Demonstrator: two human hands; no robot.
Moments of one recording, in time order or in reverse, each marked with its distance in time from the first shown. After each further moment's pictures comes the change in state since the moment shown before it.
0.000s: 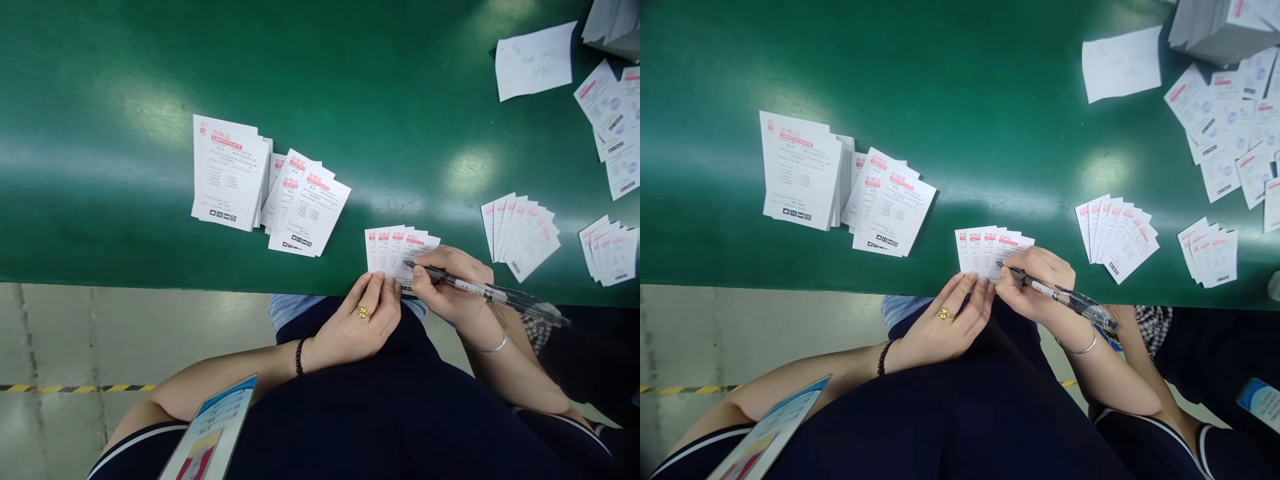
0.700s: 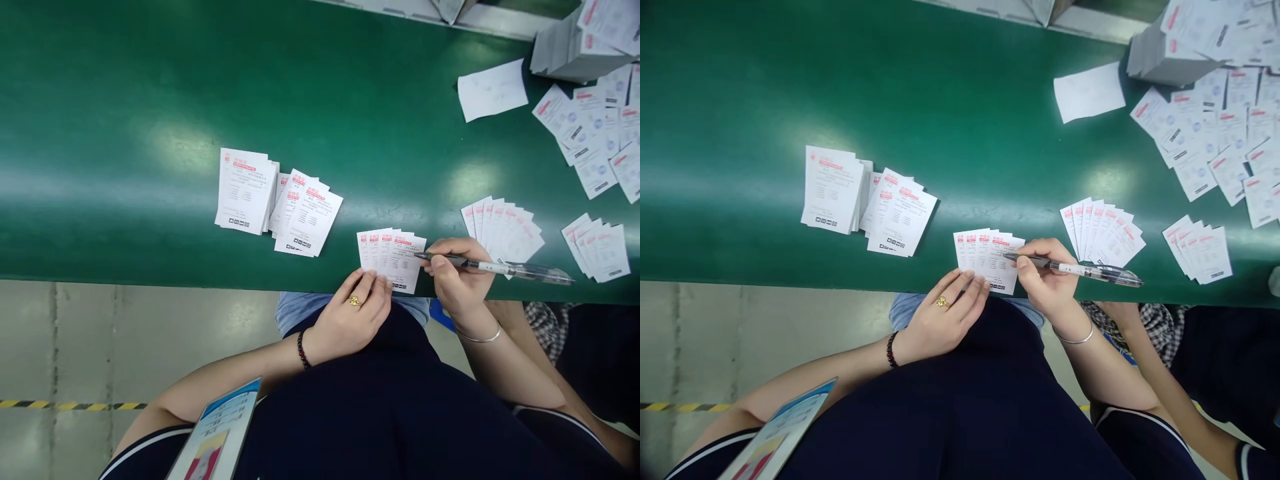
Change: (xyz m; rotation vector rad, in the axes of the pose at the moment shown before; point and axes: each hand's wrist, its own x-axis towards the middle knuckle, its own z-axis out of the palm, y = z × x) left_hand 0.002 -0.003 -0.002 -0.073 0.064 -0.034; right_hand -0.019 0.017 0.000 0.523 0.255 0.323
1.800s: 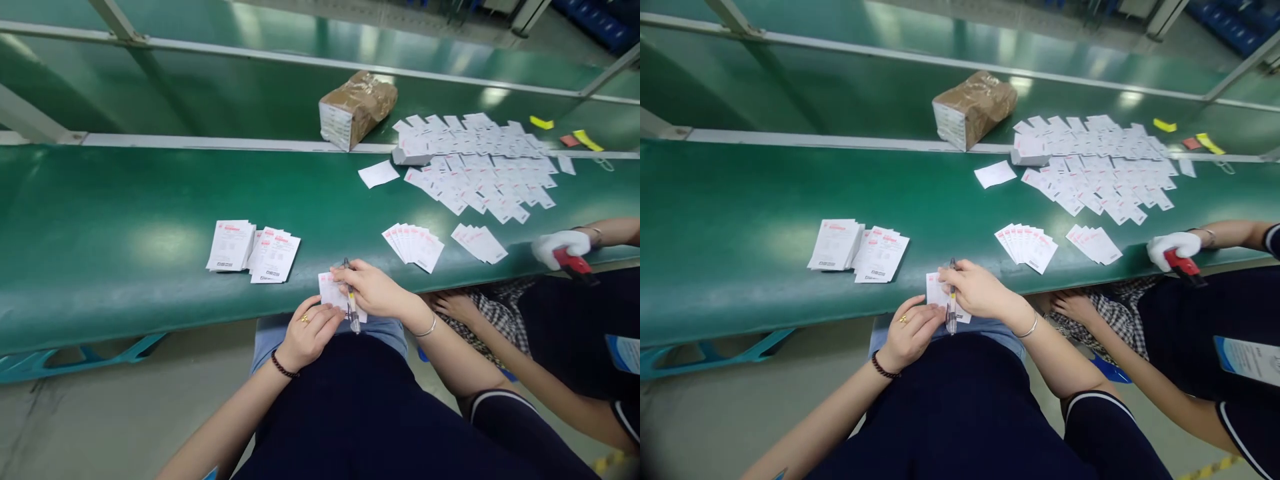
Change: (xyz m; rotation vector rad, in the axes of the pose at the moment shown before) left_hand -0.019 -0.001 0.019 -0.147 0.424 0.111; right_hand -0.003 -0.023 0.003 -0.581 -0.646 -0.299
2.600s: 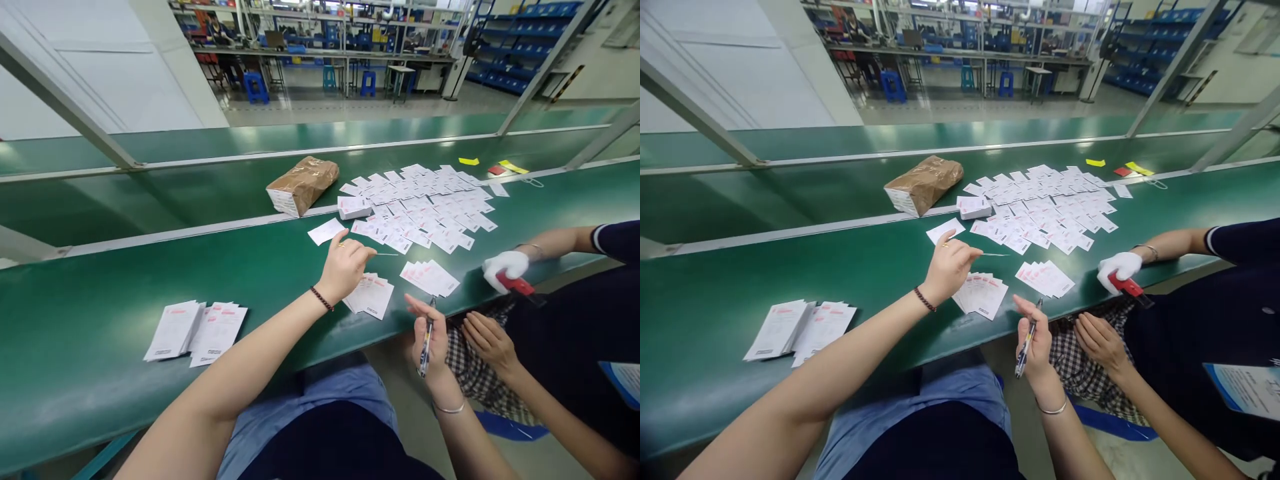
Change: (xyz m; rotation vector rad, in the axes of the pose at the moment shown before) left_hand 0.238 -0.025 0.137 -0.059 0.004 0.094; right_hand -0.146 0.080 -0.021 0.183 1.224 0.304
